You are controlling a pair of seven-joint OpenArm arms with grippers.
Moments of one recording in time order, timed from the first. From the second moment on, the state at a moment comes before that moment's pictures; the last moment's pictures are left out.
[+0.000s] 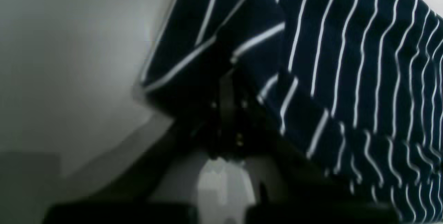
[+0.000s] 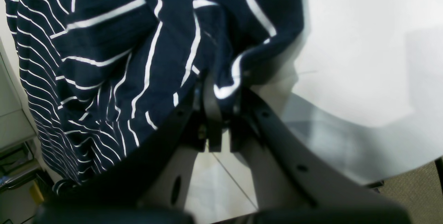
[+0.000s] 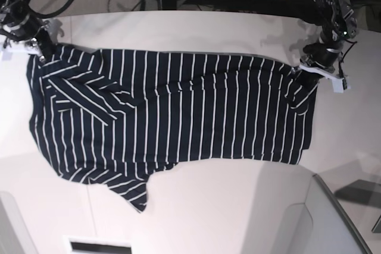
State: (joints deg) left arm 9.5 -11.5 -31.8 65.6 -24.6 -29.0 21.8; right arm -11.0 -0.2 50.2 72.3 38.1 14.8 -51.6
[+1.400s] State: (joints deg) left arm 14.0 -11.1 -34.4 67.1 -25.4 -18.5 20.1; right arm -10.9 0.6 50.0 72.2 37.9 14.8 -52.4
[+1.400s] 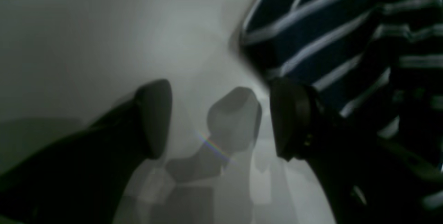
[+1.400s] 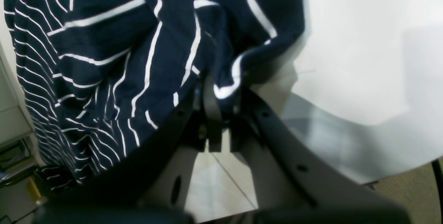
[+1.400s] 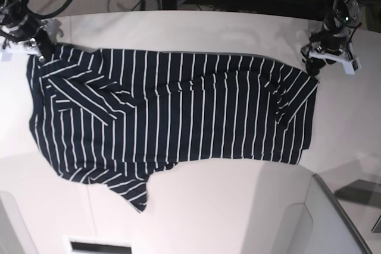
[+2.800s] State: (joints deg) left arm 10.8 -9.9 -31.4 80.4 -25.3 -18.7 27.1; right arm -3.3 7.1 49.9 85.1 36.8 14.4 -66.3
